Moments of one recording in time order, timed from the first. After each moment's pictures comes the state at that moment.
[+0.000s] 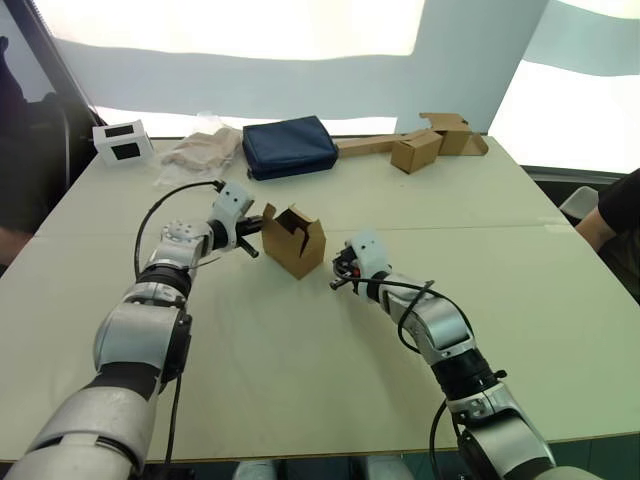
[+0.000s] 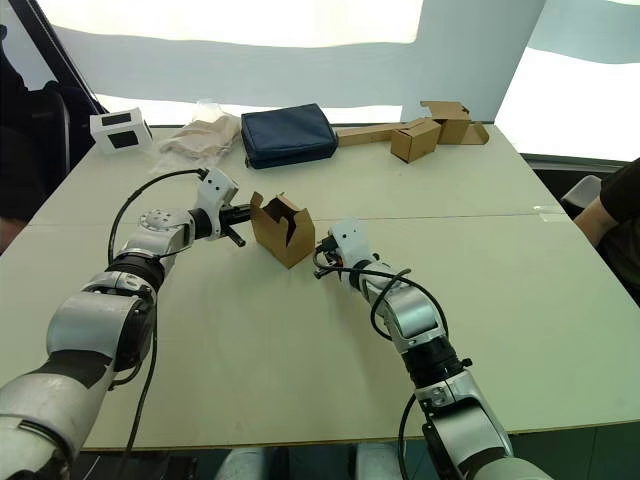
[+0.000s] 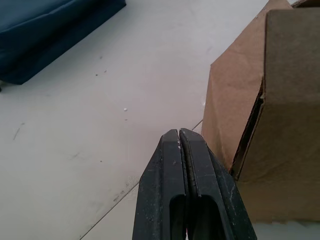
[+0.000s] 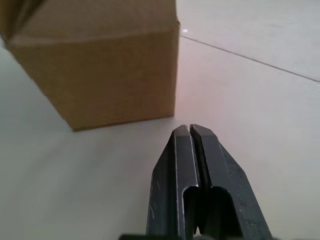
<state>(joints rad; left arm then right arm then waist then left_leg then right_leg) -1.15 0.42 -0.02 1.32 0.00 -0.14 -0.88 -0.60 -0.19 0.21 0.17 0.18 0.61 0.26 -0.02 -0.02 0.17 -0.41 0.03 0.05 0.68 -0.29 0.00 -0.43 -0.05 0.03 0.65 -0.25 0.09</state>
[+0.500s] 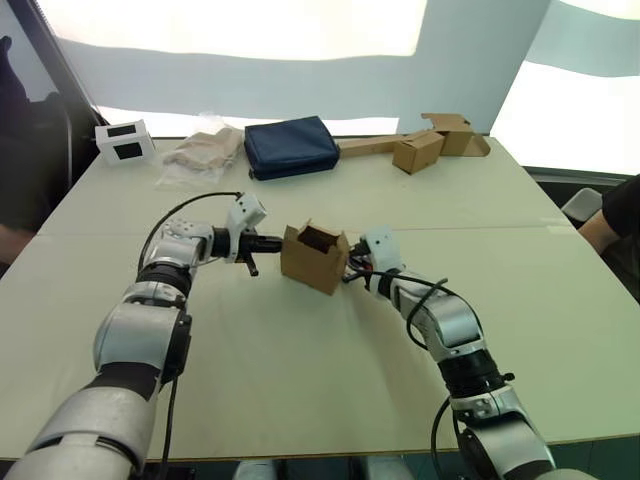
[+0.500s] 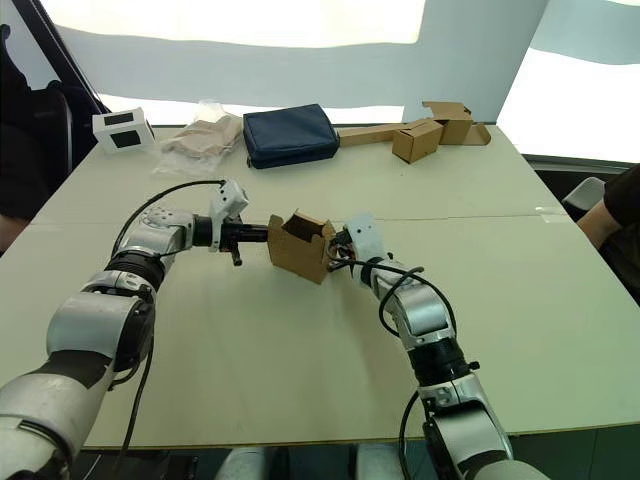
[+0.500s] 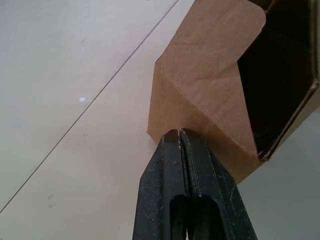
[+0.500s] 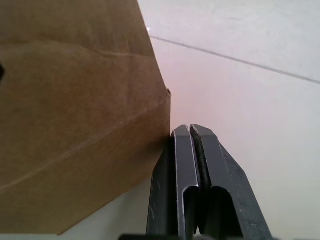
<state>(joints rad) -1.15 0.41 -0.03 1.25 0.01 -0.05 -1.29 -0.55 -0.21 0.11 0.05 0.18 0.74 0.27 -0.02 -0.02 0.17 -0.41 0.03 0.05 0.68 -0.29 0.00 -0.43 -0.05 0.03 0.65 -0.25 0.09</state>
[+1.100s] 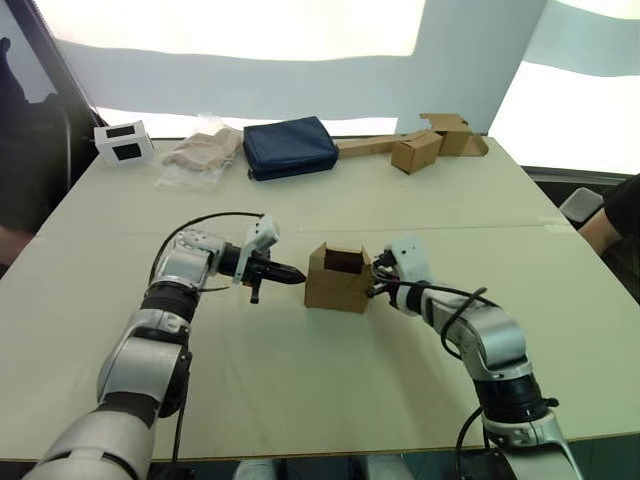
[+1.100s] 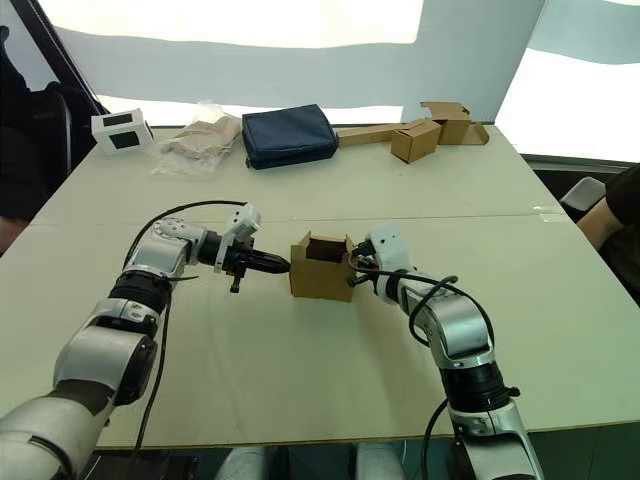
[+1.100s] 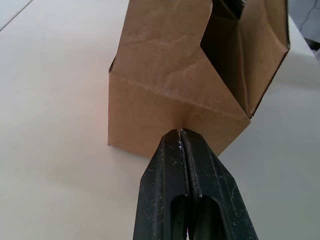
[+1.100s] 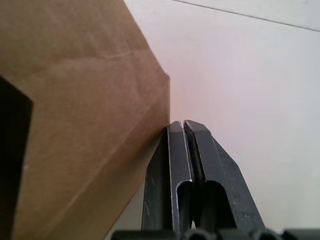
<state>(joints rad) -0.92 0.41 -0.10 0.77 -0.05 0.23 -1.54 -0.45 -0.32 0.06 -0.23 0.24 1.01 0.34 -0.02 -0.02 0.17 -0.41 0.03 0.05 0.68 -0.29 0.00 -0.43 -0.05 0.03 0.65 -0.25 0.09</state>
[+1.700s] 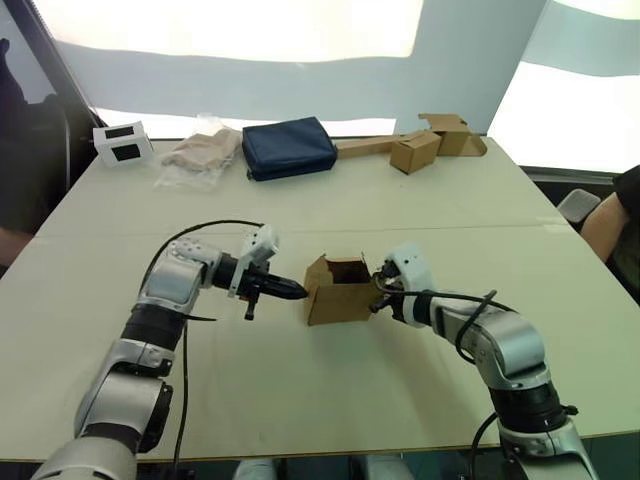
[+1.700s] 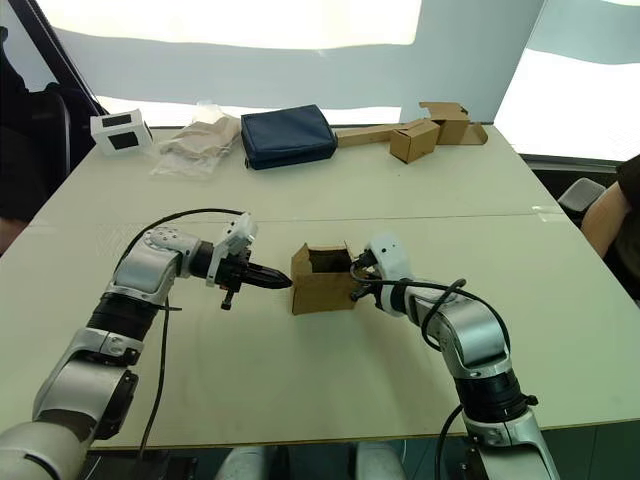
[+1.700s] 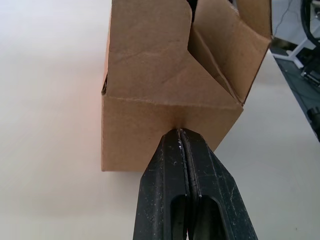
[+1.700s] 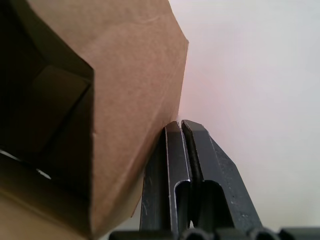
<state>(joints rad) -0.76 0.50 -0.14 0.42 -0.14 0.42 -1.52 -0.42 -0.38 0.07 -0.32 0.32 1.10 0.44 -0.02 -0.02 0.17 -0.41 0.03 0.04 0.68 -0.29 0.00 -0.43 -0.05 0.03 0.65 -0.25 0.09</state>
